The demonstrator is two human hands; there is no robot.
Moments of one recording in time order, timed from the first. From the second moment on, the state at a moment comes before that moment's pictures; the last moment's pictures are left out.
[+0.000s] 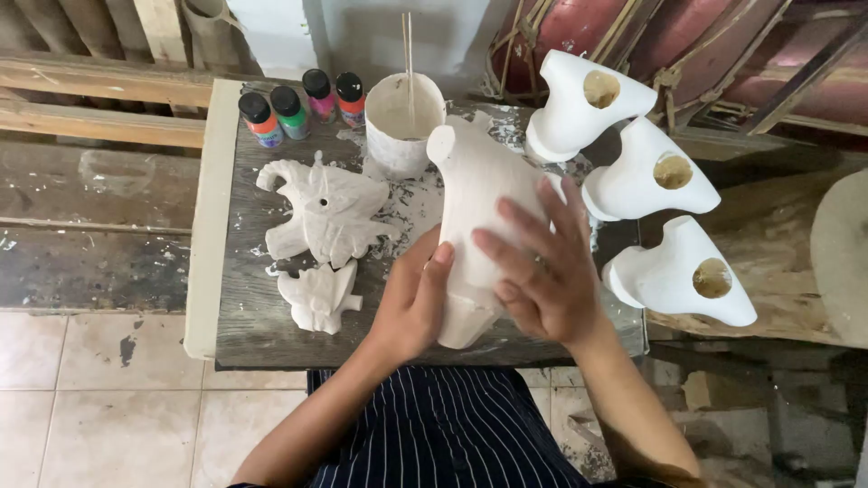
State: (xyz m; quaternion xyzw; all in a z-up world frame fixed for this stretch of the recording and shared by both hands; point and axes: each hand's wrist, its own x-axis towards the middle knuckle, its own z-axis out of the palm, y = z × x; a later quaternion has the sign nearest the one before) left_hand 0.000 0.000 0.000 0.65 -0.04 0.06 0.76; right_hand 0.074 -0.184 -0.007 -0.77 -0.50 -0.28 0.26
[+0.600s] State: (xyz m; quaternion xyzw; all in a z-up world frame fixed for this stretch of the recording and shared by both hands) left_hand -0.014 -0.003 -0.001 0.90 -0.05 0.35 0.26; right_hand 0.075 -0.160 -0.001 -0.71 -0.31 -0.11 0.62
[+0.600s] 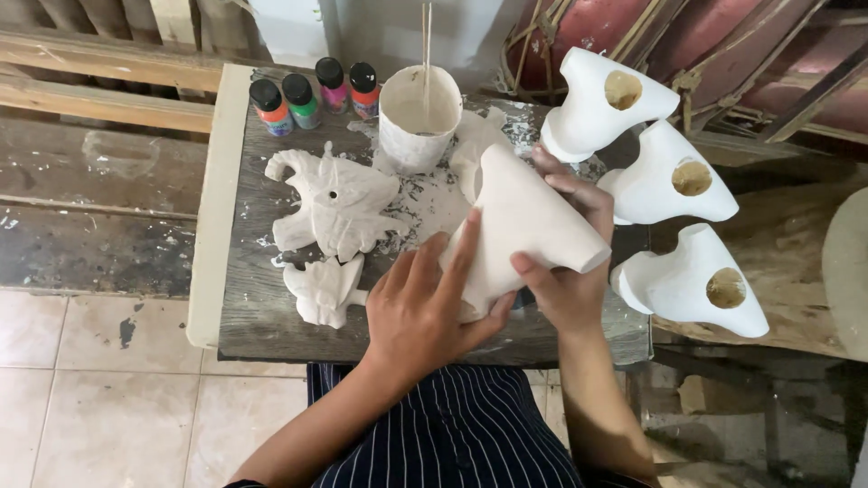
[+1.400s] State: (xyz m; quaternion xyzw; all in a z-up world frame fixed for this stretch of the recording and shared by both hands) left_hand -0.001 0.017 -0.005 0.69 -0.02 -0.19 0.70; right_hand 0.063 -0.152 -0.065 -0.49 -0.19 -0.12 0.84
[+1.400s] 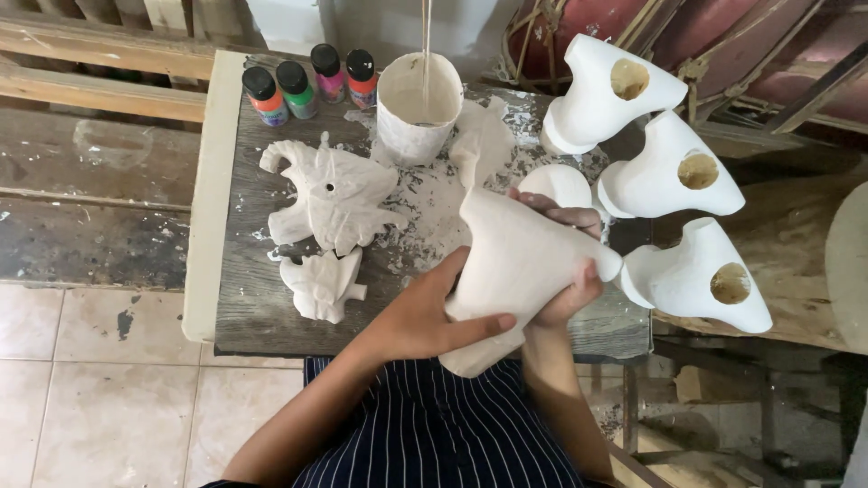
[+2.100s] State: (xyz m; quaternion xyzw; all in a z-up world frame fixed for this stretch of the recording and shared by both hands) left_hand -0.006 0.024 -0.072 0.65 0.07 -0.15 0.74; right_hand 0.183 -0.147 0.009 -0.77 -0.37 -0.01 0.52
